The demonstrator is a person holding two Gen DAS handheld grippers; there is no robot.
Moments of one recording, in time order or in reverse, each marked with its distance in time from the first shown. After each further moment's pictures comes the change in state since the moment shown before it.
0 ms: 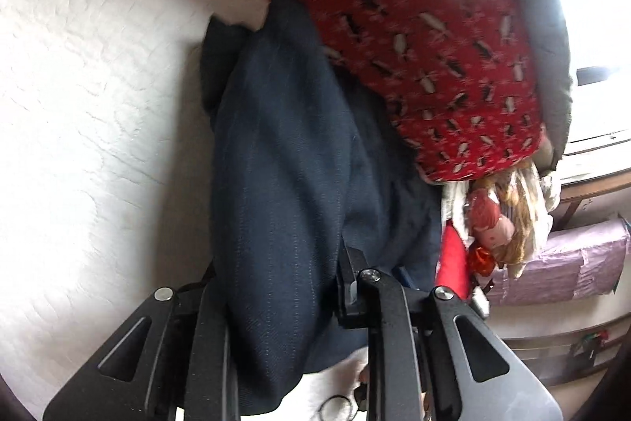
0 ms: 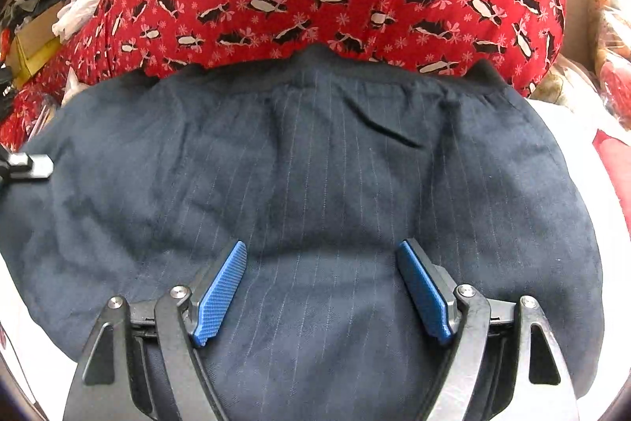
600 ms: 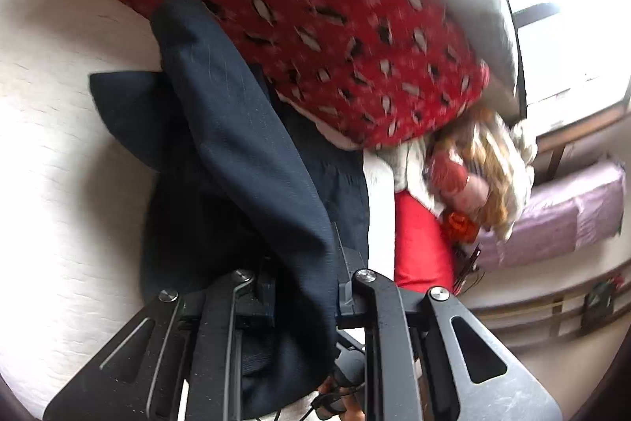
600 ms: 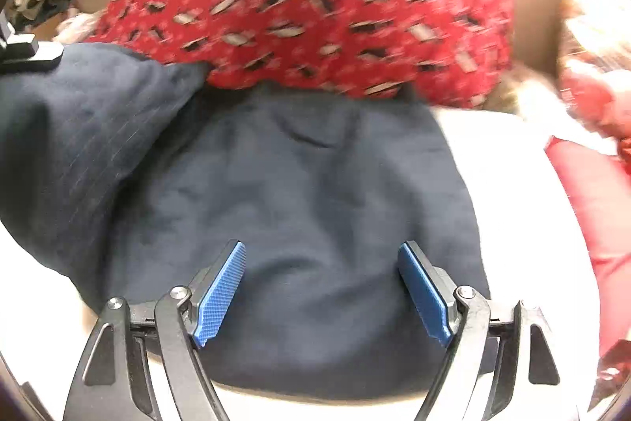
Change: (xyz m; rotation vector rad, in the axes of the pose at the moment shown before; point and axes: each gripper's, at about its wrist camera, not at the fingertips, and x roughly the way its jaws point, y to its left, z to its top) left arm 0.034 -0.130 -0.042 0.178 0.029 -0.049; right arm -0.062 -0.049 -0.026 0.004 -0.114 -0.099
